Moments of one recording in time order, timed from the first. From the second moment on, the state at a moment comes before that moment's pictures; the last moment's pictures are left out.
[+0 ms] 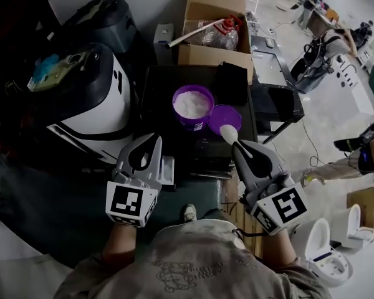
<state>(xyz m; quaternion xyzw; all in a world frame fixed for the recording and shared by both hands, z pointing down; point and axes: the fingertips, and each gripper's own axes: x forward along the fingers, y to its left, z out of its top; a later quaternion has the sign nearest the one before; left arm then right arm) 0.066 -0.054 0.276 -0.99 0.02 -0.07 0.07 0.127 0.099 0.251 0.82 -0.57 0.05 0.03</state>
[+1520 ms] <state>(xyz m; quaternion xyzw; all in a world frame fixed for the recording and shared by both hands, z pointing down) 0.198 -0.156 0.367 -0.96 0.20 -0.18 0.03 0.295 -0.091 0.405 0.62 -0.74 0.23 0.15</state>
